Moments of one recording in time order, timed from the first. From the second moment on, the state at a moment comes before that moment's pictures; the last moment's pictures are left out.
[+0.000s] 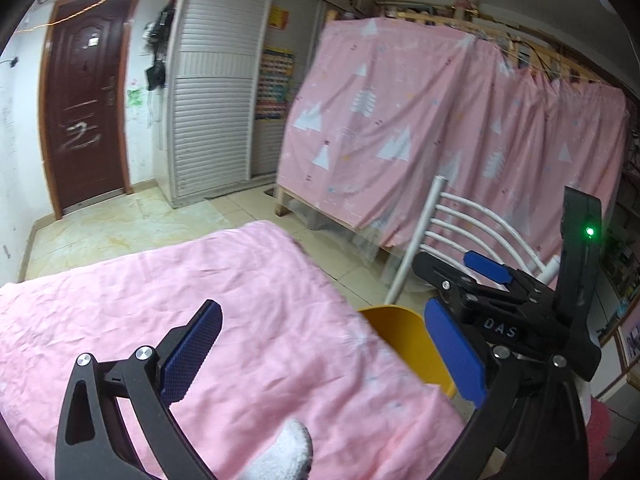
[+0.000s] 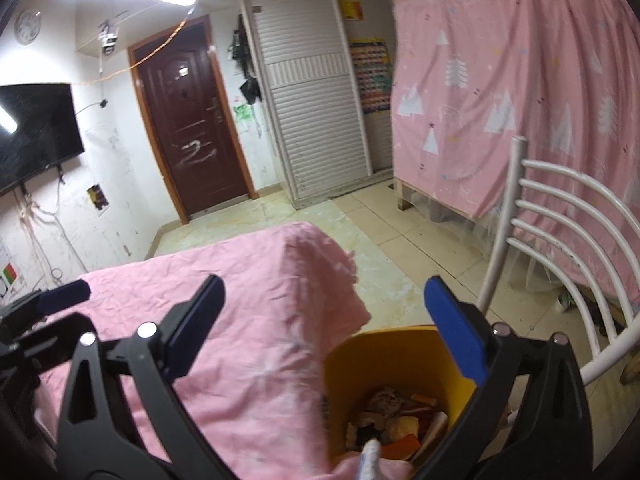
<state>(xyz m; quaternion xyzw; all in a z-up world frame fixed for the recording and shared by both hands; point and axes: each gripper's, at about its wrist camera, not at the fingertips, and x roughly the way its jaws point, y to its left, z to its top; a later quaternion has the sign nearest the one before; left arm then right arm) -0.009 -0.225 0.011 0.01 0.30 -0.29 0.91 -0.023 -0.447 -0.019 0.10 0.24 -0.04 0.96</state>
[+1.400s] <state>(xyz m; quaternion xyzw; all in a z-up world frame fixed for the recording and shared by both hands) -0.010 -0.056 0.028 0.00 0.26 -0.03 0.96 0.007 -0.275 -0.001 0.01 0.23 0.10 0.97</state>
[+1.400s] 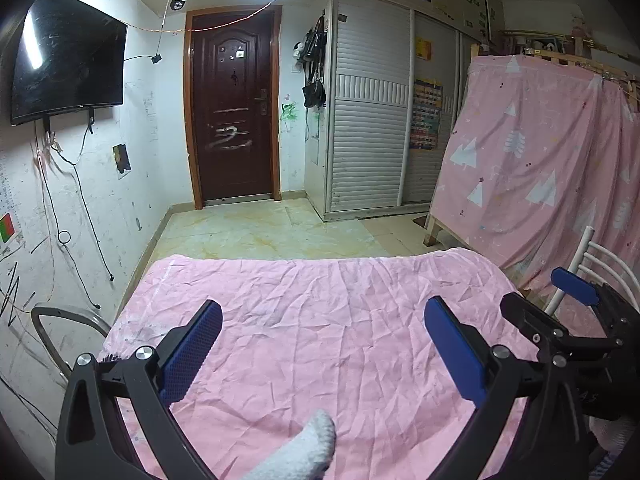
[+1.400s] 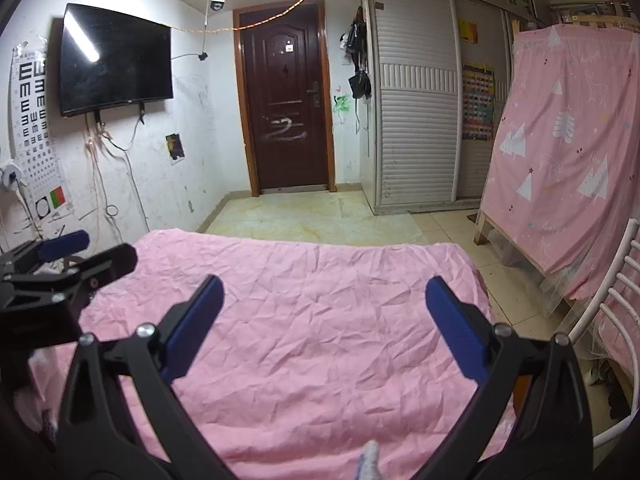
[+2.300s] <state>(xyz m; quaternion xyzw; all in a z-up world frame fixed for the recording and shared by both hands) -0.008 -0.051 0.024 -0.01 0.26 -0.02 0.96 0.007 -0.271 0.001 0.00 0.23 0.10 0.97</state>
